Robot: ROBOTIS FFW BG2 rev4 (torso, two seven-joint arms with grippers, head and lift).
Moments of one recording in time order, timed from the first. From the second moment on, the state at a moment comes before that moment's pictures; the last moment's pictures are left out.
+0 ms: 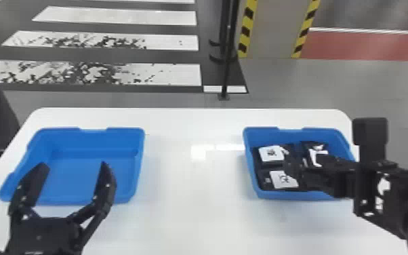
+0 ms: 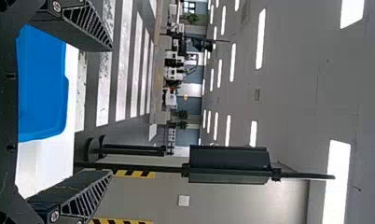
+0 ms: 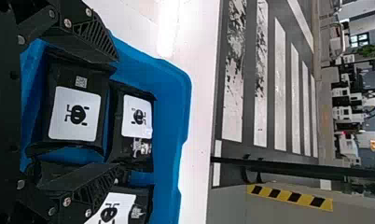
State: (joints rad) left arm 0.71 0.01 -0.01 -2.16 0.04 -0.27 -0.01; right arm 0.16 -0.26 -0.15 -2.20 -0.21 1.09 0.29
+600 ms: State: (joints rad) left arm 0.70 0.01 -0.02 -2.16 0.05 -0.26 -0.02; right arm 0.00 -0.29 -0.02 -1.97 -0.24 1.19 0.29
